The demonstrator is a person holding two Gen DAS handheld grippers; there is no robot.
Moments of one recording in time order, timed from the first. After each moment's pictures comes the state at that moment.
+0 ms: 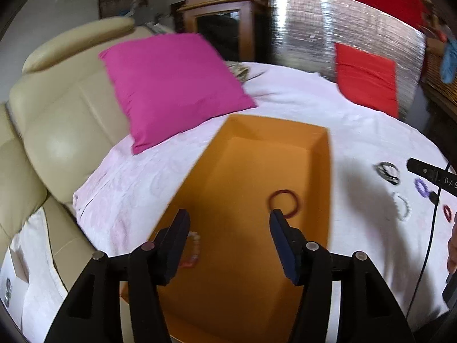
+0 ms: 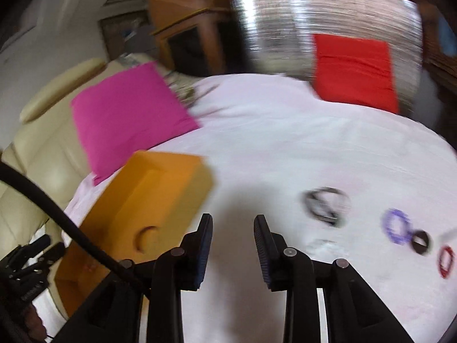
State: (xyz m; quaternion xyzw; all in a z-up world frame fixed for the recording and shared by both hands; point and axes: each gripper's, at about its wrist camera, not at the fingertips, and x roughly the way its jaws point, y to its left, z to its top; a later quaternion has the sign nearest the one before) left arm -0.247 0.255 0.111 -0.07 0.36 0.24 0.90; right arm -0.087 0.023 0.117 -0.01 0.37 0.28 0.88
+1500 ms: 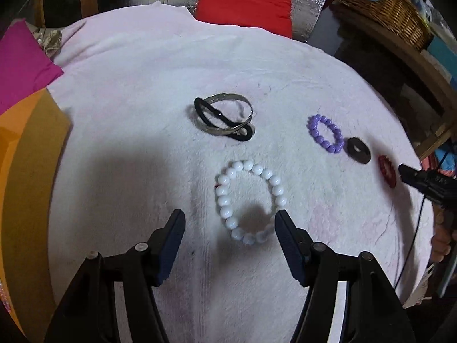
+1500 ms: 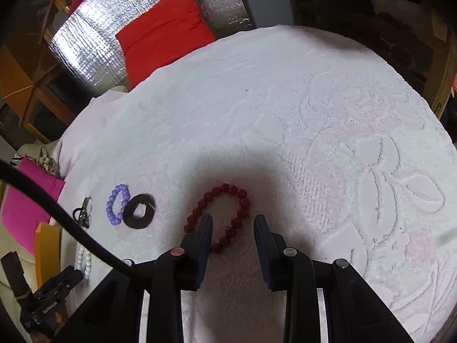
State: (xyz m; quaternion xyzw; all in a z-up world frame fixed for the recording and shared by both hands) left arm -0.043 0.067 0.027 -0.08 0.49 -0.03 0.86; right arm 0.000 -0.311 0.034 0.17 0.48 0.05 0.86
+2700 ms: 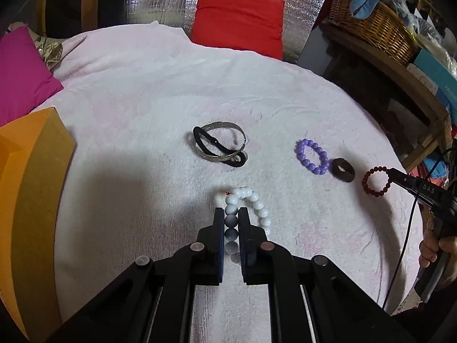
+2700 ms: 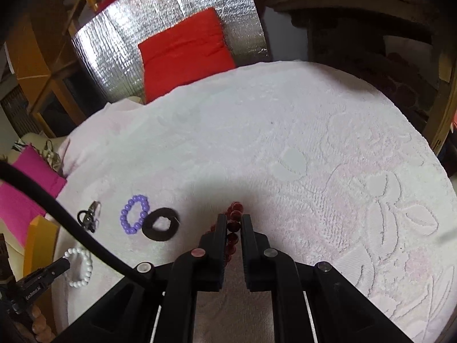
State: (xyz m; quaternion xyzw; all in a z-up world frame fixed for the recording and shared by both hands) left arm -0.056 0.077 0.049 -0.09 0.45 -0.05 0.89; right arm -0.013 -0.289 0.062 0.13 0.41 0.06 0.90
